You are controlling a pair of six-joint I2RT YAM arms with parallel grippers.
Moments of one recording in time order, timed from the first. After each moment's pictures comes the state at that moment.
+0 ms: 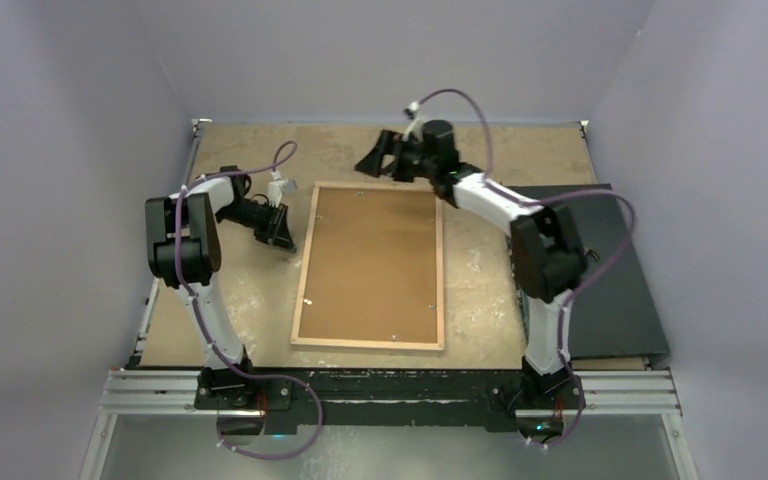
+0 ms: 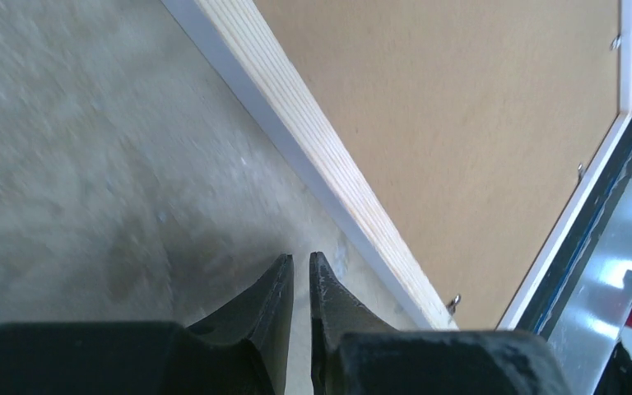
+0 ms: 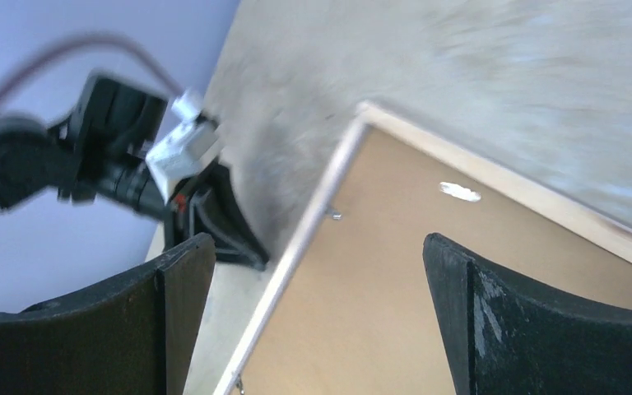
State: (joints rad) left arm 0.13 2.08 1.38 -0.89 0.85 0.66; right arm 0.51 2.11 1.61 0.13 -0.49 0.64
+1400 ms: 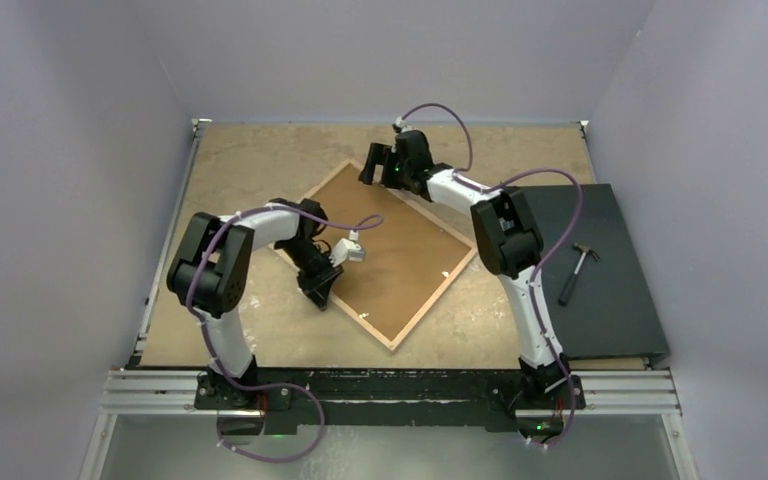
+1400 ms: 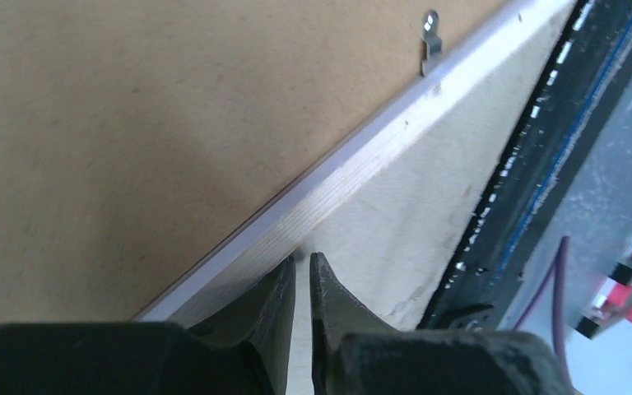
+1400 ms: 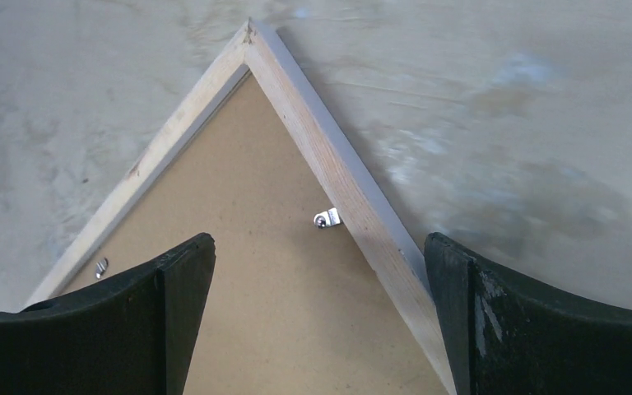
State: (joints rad) left arm -0.34 1.85 1.08 -0.96 0.60 0.79; right arm 0.49 2.34 1.78 -0.06 -0.15 0.56
